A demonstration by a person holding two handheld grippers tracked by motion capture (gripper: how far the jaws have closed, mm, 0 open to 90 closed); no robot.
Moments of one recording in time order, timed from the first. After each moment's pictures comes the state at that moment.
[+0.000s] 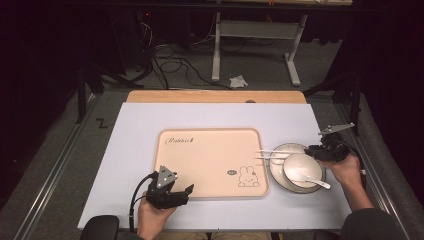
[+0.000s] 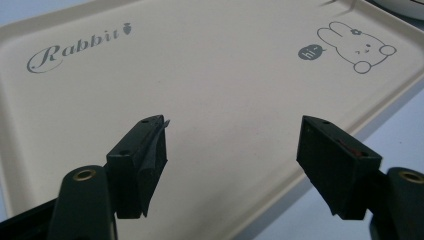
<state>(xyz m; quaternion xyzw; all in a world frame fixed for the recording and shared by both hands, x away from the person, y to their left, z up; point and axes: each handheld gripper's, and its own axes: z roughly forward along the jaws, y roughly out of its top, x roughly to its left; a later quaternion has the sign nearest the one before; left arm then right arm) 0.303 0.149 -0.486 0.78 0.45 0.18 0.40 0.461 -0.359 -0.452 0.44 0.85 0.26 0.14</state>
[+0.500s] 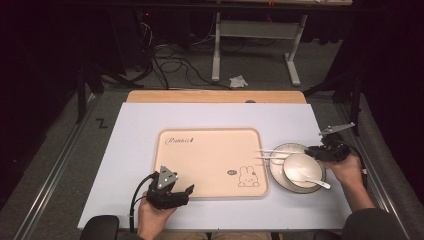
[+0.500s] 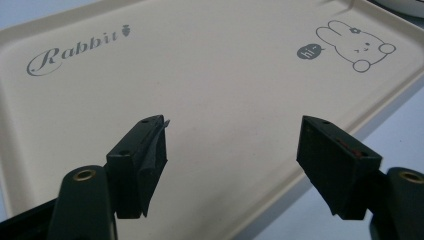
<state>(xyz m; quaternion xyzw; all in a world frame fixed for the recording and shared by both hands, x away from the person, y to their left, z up) 0.303 0.147 -0.486 0.78 0.44 0.18 0.40 0.463 -0.362 -0.454 0.44 0.85 0.26 0.13</state>
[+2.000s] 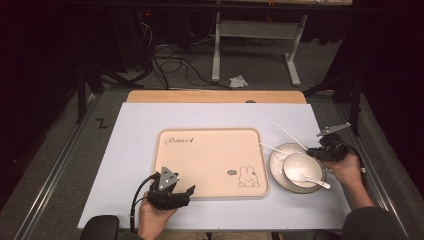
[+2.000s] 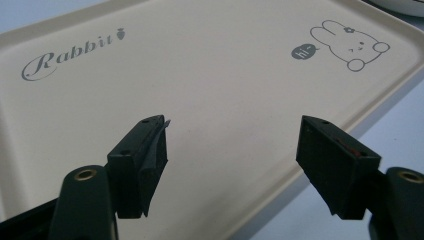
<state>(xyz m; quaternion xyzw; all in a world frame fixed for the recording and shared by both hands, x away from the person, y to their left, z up) 0.301 0.145 -0.486 0.79 0.43 0.19 0.40 0.468 -0.362 -0.460 0.42 0.87 0.23 0.13</state>
